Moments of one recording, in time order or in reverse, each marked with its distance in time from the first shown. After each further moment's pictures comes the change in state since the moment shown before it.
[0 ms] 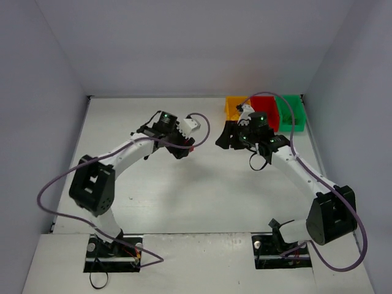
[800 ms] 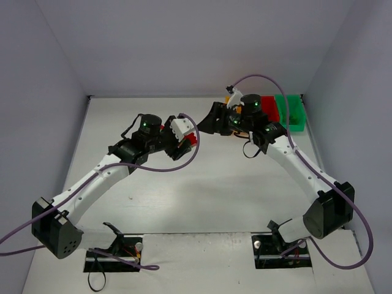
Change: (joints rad) left arm -0.090 -0.532 -0.179 0.145 0.056 0.011; right arm 0.101 0.066 0.307 -0.009 -0.189 0.267
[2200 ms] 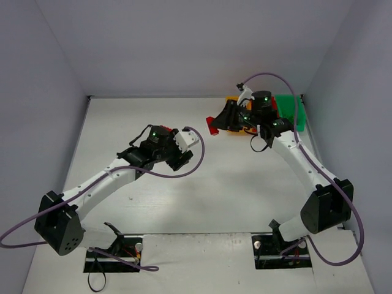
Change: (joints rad) left arm -0.040 0.028 -0.127 0.023 -0.100 0.013; right arm -0.091 0.046 0.010 -0.027 -0.082 -0.068
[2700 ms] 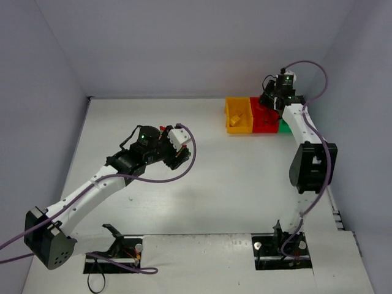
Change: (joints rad) left arm 0.000 -0.103 -0.002 0.012 0.024 -0.048; right arm -0.353 0.357 0.317 -0.084 0.557 -0.092
